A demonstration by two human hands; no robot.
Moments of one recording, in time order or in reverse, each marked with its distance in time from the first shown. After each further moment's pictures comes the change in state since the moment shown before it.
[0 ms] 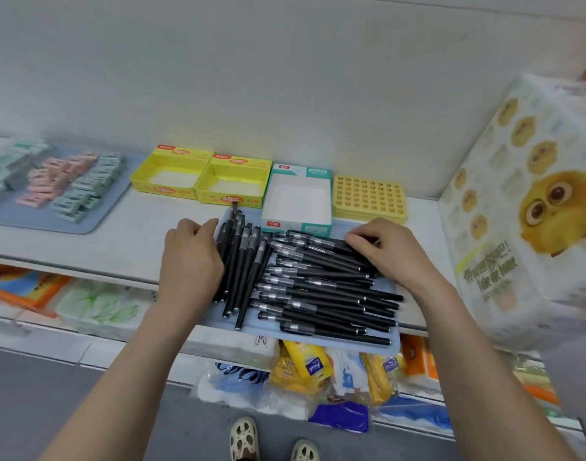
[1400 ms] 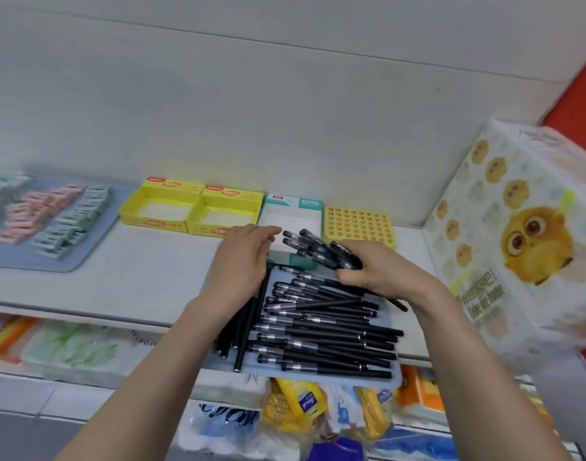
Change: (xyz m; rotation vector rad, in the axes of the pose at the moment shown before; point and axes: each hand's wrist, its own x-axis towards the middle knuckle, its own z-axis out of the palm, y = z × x) left_hand 0.043 0.051 0.015 -0.401 -0.137 0.269; right_hand 0.017 -0.032 -0.022 0.011 -0.295 -0.068
